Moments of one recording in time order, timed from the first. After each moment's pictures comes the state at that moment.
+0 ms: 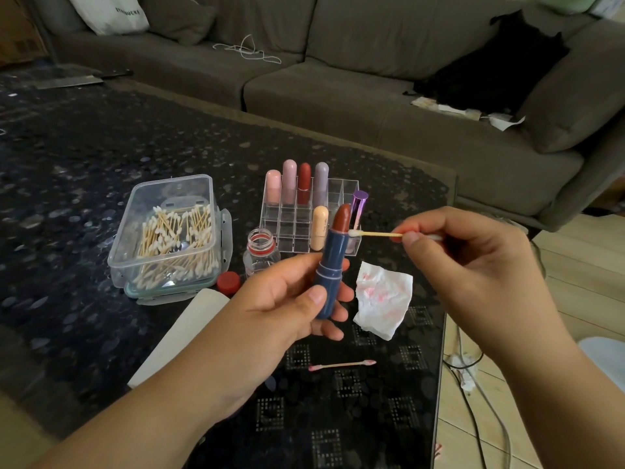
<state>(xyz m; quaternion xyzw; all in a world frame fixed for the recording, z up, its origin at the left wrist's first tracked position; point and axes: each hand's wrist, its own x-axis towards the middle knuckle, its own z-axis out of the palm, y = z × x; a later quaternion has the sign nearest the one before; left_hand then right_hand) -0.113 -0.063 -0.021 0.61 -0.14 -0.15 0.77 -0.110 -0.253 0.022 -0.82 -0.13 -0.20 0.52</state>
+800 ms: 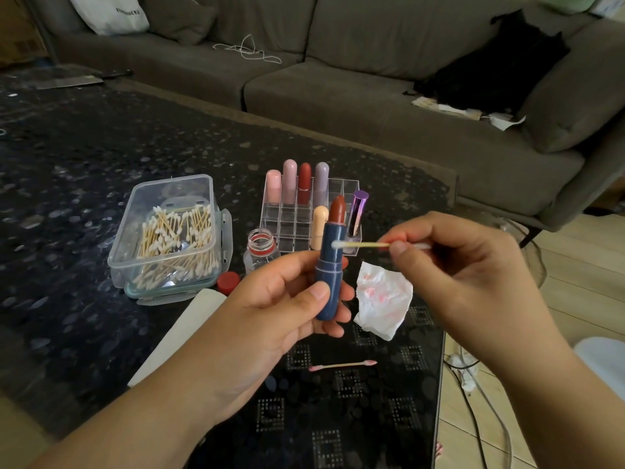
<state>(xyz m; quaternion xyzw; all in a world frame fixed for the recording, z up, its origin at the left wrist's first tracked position) -0.114 -0.062 -0.016 0.56 -0.13 -0.16 0.80 -0.112 -0.250 0.020 -0.82 -0.17 -0.17 0.51</state>
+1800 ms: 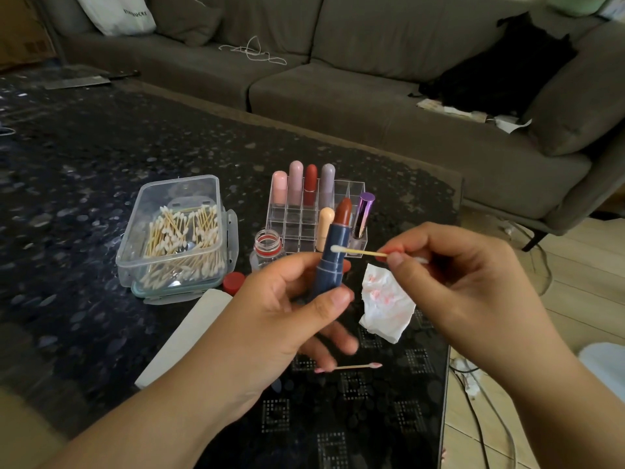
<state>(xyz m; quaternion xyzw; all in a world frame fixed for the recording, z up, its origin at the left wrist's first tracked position) -0.119 -0.068 -0.004 0.60 -0.08 -0.15 0.78 -0.114 -0.247 0.018 -0.85 -0.17 -0.16 0.48</state>
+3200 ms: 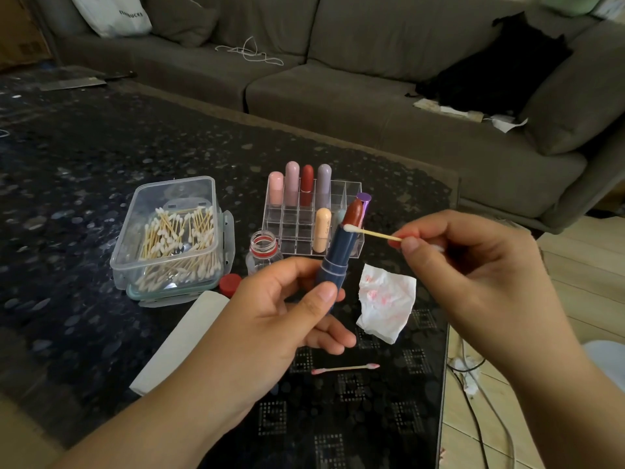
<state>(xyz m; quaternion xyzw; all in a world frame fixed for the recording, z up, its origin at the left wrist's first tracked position) -0.119 -0.072 -0.008 0.61 -0.08 -0.10 0.78 -0.114 -0.249 0.024 -0.82 -0.16 -0.19 0.51</state>
